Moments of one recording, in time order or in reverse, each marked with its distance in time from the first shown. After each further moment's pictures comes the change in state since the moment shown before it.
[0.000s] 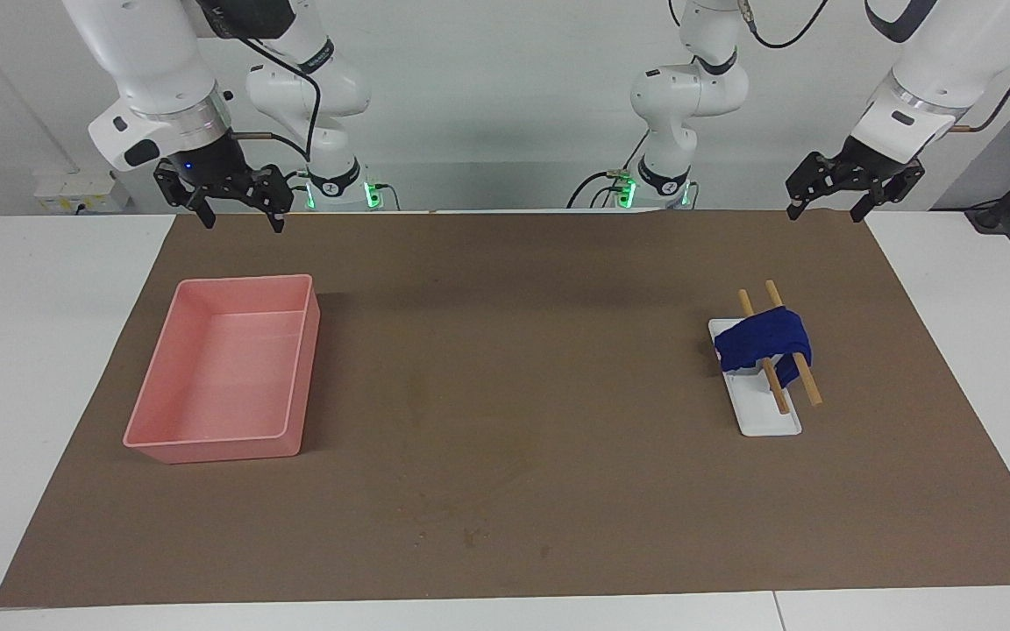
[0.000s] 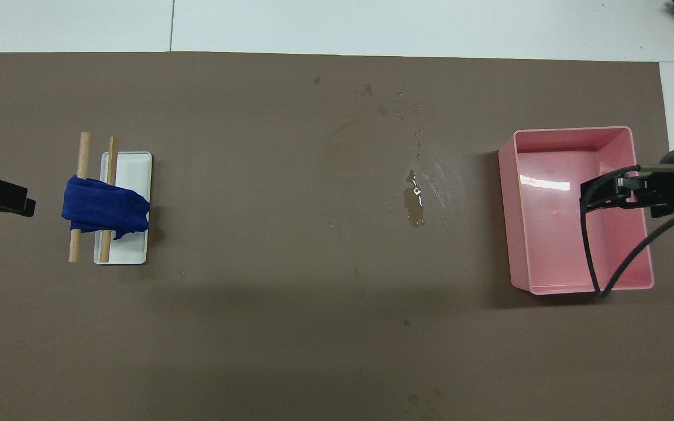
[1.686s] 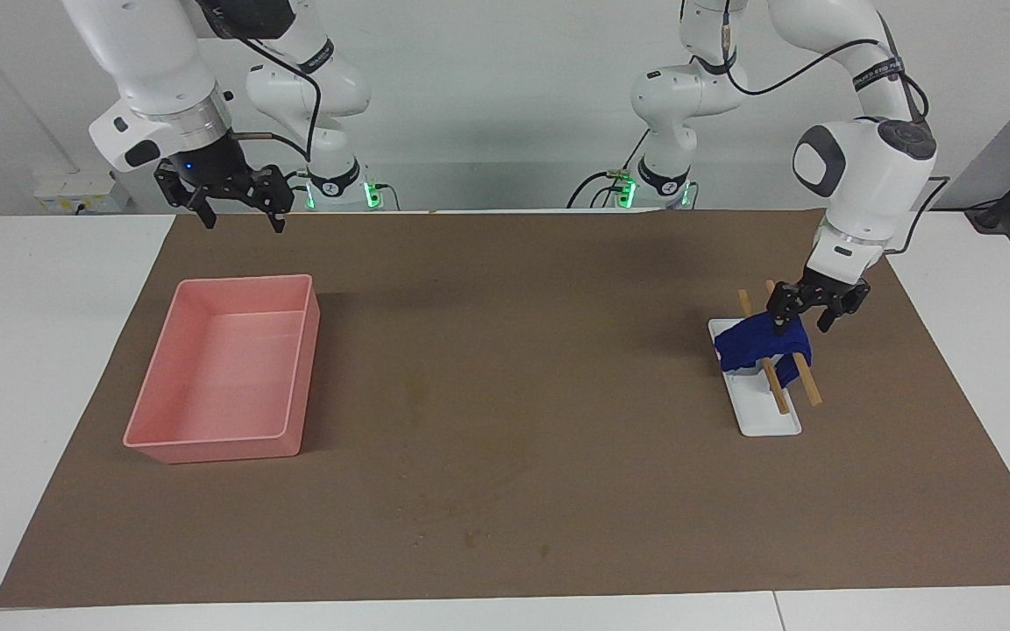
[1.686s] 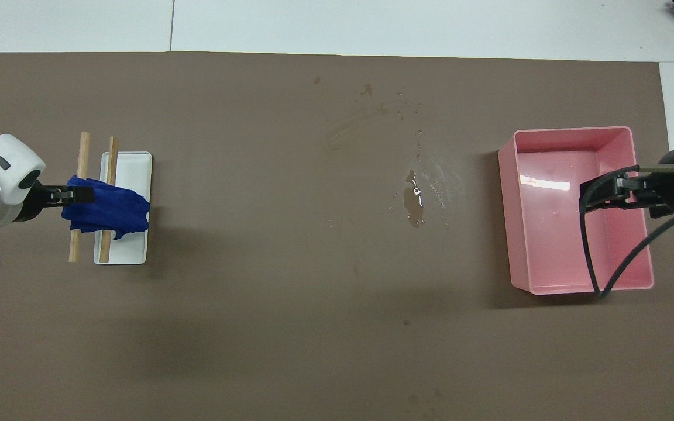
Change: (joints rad) left arm 0.062 0.017 0.001 -0.598 0.003 0.872 -0.017; right arm 0.000 0.000 0.000 -0.001 0.003 0.000 0.000
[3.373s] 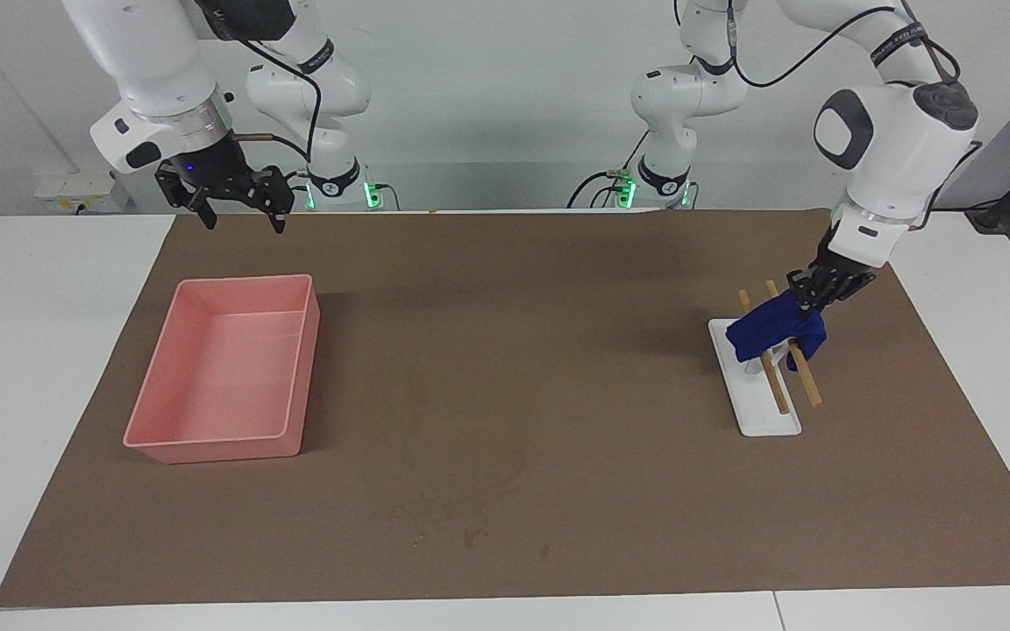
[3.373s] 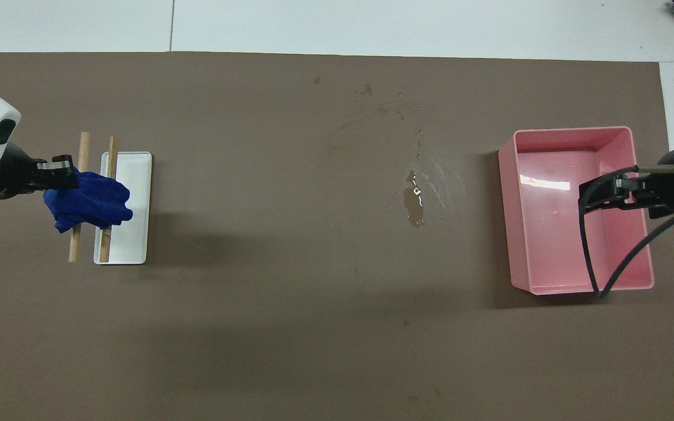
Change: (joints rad) left arm -0.102 -0.011 -0.022 0.298 -0.035 -0.400 -0.326; right arm 0.000 0.000 0.000 -0.003 0.000 0.000 0.000
